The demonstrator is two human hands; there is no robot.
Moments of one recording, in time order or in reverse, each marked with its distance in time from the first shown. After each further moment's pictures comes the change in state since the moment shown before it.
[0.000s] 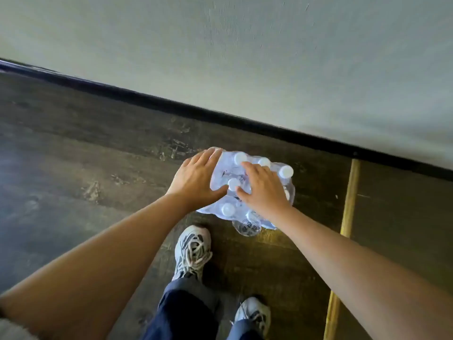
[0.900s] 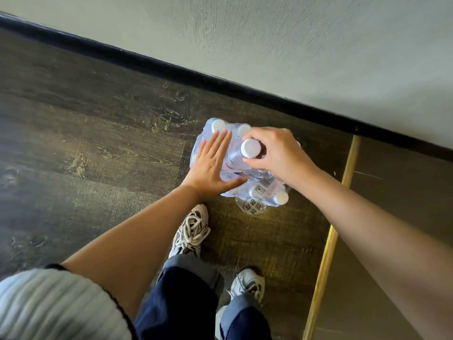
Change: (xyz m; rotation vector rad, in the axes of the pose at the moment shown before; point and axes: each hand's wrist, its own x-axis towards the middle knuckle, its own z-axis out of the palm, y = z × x) left_hand -0.004 -0.011 0.064 -0.323 0.019 0.091; right_hand 0.005 -0.018 -0.053 0.199 -0.050 -0.171
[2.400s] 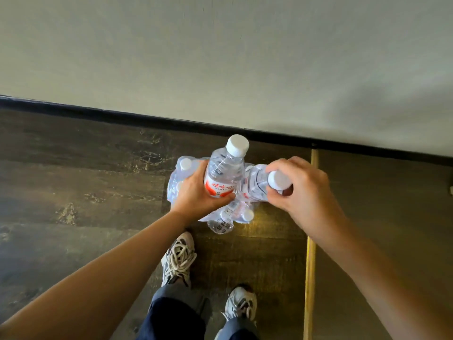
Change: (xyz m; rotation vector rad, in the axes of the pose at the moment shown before) left_hand 0.008 0.096 -0.046 -0.332 0.043 -0.146; right_hand -0.109 -0.023 -0.094 -0.043 0.357 0.183
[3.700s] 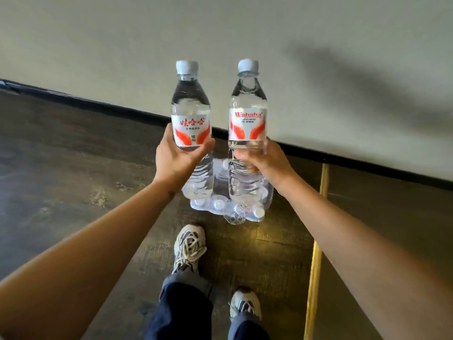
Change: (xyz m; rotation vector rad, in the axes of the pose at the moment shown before) left_hand -0.035 0.058 -0.091 -0.278 0.434 -0.095; right_hand 0.043 -0.049 0.029 0.694 -0.296 0.098
